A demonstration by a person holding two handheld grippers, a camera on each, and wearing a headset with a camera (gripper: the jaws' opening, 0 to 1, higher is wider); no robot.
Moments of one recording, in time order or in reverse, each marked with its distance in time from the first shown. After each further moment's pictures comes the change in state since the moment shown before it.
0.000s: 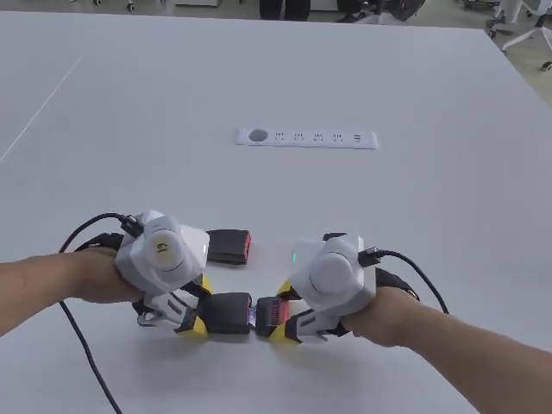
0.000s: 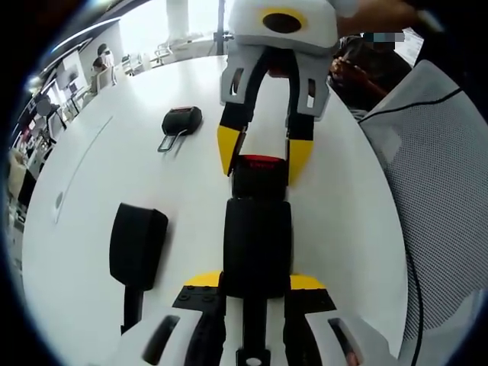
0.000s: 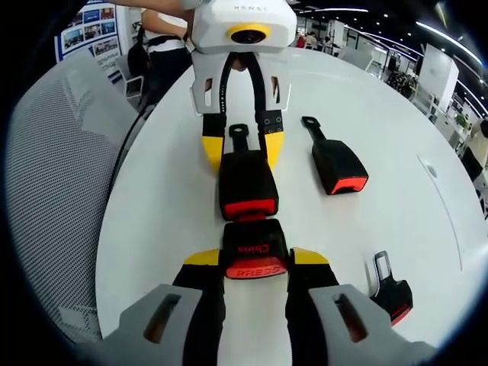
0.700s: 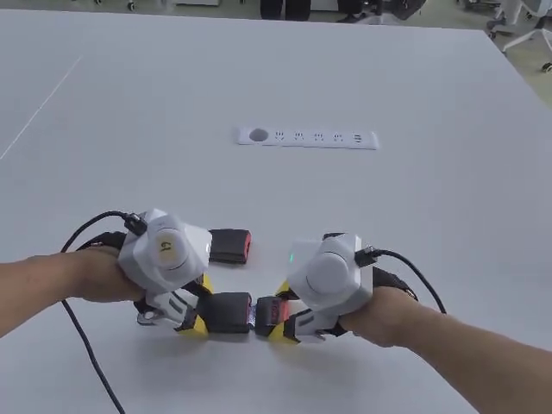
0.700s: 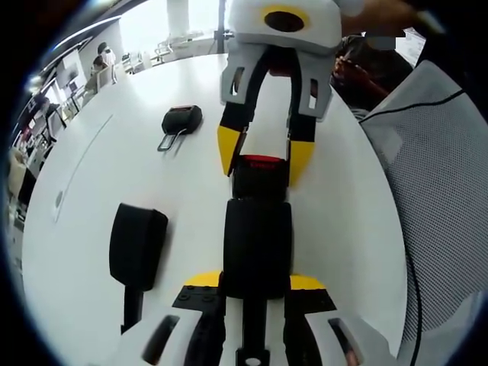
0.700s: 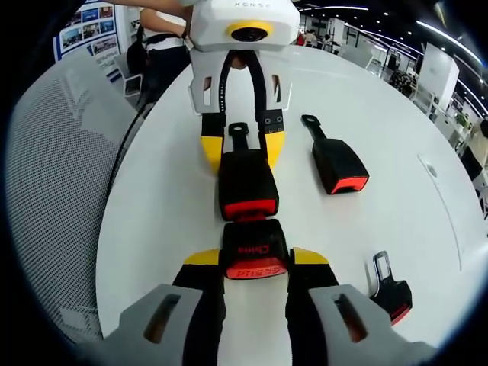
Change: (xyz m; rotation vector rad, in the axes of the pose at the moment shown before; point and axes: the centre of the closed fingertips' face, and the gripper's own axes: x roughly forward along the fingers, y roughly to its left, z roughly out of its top) left arm 0.000 0.000 0.001 -0.007 0.008 0.002; right arm 0.001 0.000 0.000 0.001 0.014 -0.003
